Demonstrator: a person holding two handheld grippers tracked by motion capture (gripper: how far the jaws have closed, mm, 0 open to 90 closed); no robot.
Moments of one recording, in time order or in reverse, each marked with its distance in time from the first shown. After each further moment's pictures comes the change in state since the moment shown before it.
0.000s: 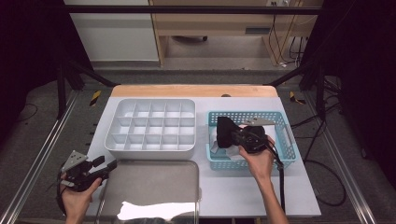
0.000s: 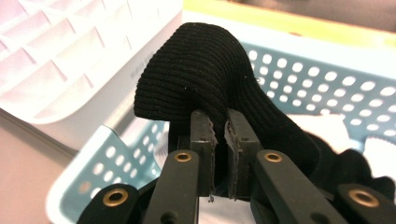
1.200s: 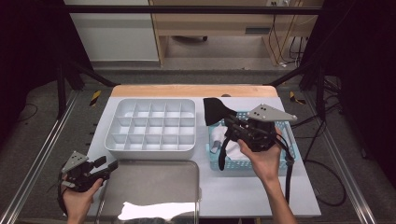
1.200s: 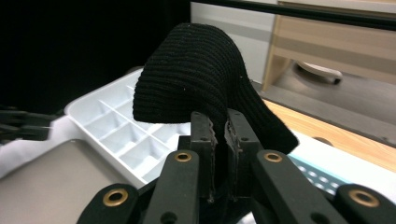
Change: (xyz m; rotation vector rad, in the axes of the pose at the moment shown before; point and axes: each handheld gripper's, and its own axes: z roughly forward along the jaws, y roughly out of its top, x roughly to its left) left arm -0.003 -0.001 0.000 -0.003 -0.011 -0.004; right arm 0.046 0.057 -0.088 -0.266 0.155 -0.124
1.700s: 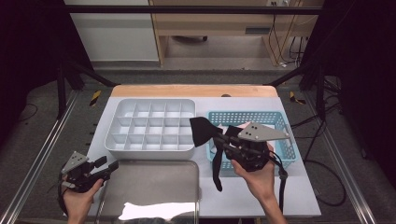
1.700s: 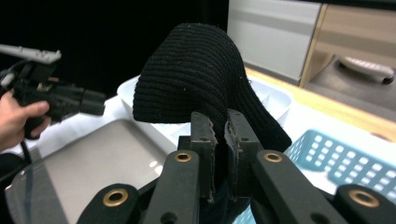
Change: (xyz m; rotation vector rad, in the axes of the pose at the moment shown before) left arm -0.003 0.001 -0.002 -0.011 -0.010 0.002; right arm 0.033 -0.022 -0.009 0.015 0.140 -0.012
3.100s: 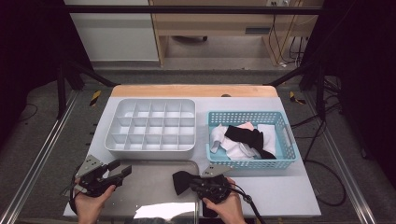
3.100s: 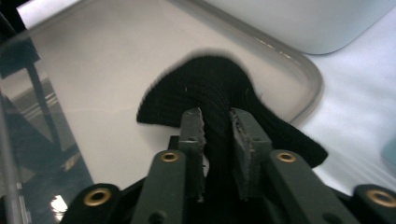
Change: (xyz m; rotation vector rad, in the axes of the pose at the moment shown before) left arm -0.039 0.000 0.005 0.006 -0.080 0.070; right arm 0.039 -0.140 0.095 0.347 0.139 0.059
